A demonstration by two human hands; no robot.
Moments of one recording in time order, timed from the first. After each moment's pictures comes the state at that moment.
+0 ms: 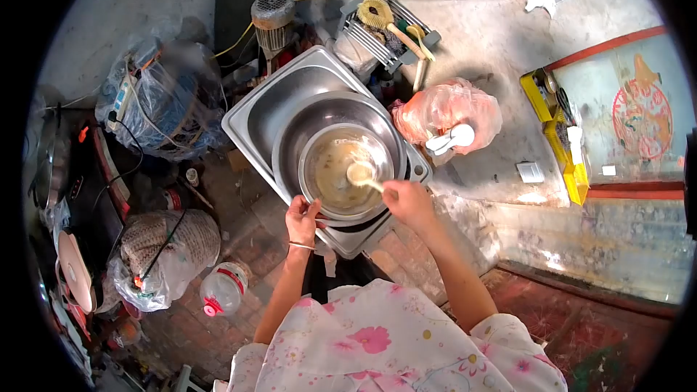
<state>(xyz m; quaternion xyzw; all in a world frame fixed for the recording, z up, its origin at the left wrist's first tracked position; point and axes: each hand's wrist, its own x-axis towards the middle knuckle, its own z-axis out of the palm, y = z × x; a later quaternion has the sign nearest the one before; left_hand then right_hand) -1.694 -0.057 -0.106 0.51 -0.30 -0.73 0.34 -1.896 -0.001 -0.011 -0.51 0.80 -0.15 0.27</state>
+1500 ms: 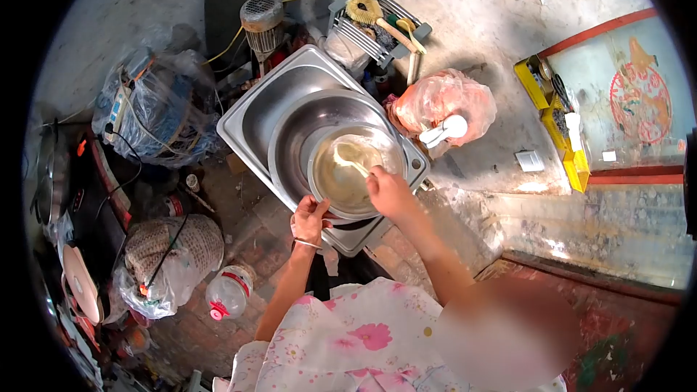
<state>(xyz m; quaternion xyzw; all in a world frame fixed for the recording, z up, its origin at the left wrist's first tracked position) -1.706 -0.054 -0.114 0.47 -0.28 -0.78 0.29 -1.873 -0.017 -0.027 -0.48 0.83 -0.21 0.20</state>
